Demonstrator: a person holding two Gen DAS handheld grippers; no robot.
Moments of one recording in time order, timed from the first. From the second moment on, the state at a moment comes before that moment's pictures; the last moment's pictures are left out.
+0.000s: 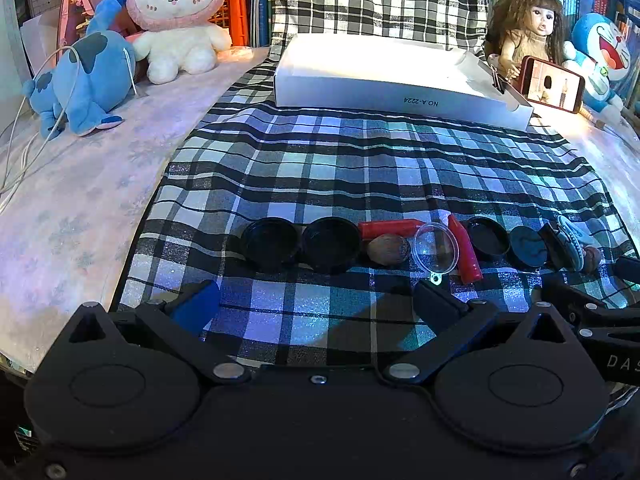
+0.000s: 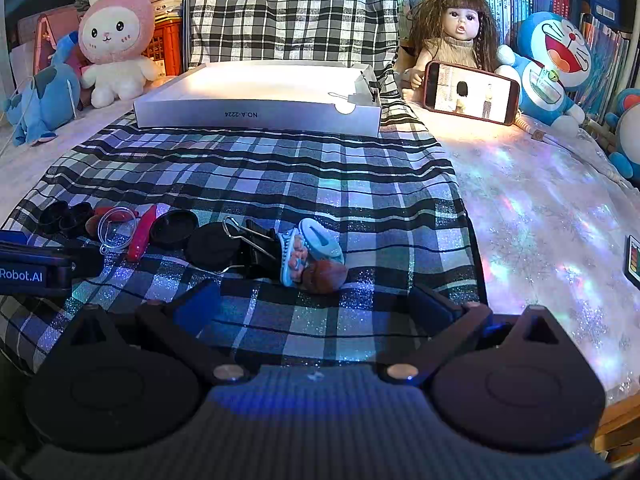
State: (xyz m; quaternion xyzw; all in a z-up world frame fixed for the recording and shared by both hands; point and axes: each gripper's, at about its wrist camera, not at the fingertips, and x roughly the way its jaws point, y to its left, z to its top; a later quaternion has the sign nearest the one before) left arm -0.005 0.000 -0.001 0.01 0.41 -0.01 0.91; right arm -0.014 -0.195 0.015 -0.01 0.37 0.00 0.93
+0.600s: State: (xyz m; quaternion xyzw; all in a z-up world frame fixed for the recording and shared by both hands) left arm -0.005 0.001 -0.001 0.01 0.41 -0.01 0.91; right arm -0.016 -0.195 0.016 -0.01 0.37 0.00 0.93
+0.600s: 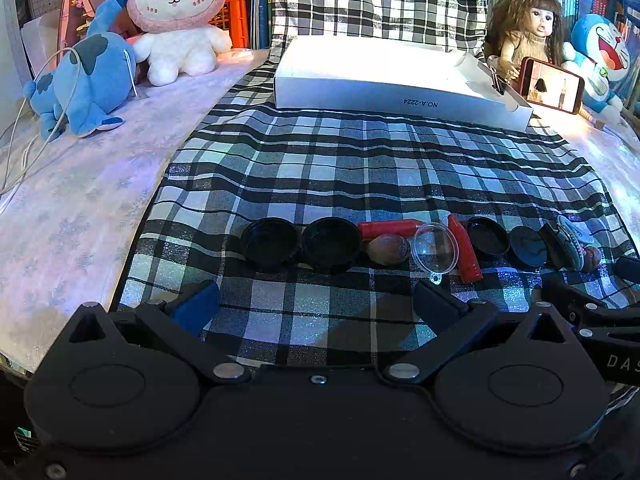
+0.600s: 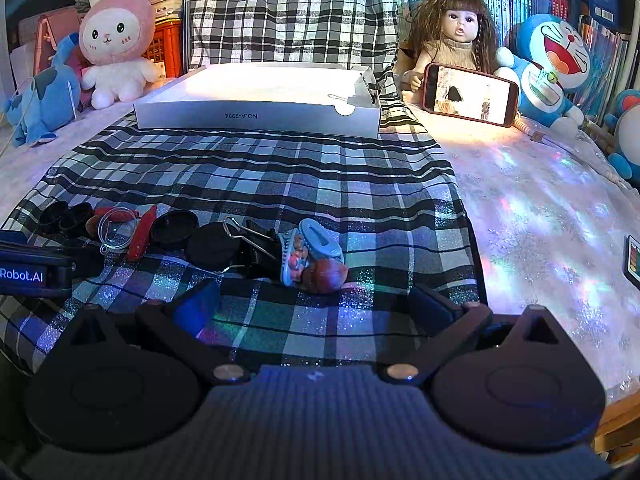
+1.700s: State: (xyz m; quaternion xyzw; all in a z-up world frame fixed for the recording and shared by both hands) left arm -0.005 0.001 0.000 0.01 0.40 -0.01 0.92; right arm -0.017 -0.198 0.016 -0.01 0.36 0.00 0.93
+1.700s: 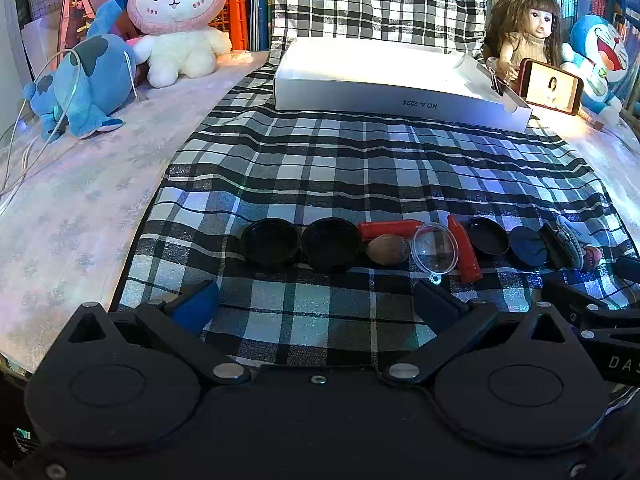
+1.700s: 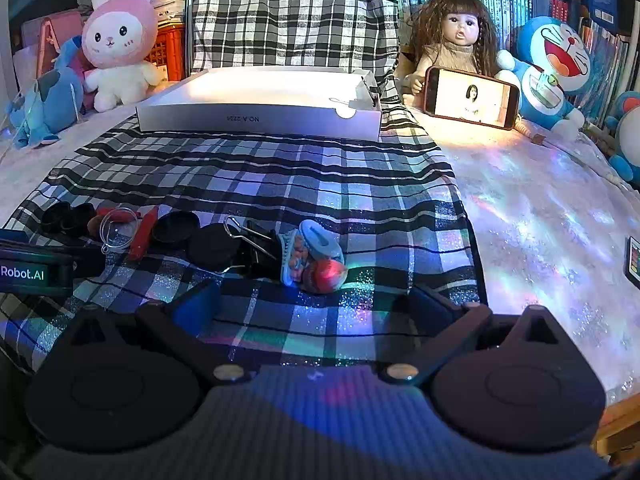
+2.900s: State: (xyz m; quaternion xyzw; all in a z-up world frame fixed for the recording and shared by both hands) left arm -0.036 0.039 0.008 -0.02 0.27 -0.02 0.96; right arm -0.052 -0.223 0.026 -0.04 0.24 0.02 0.97
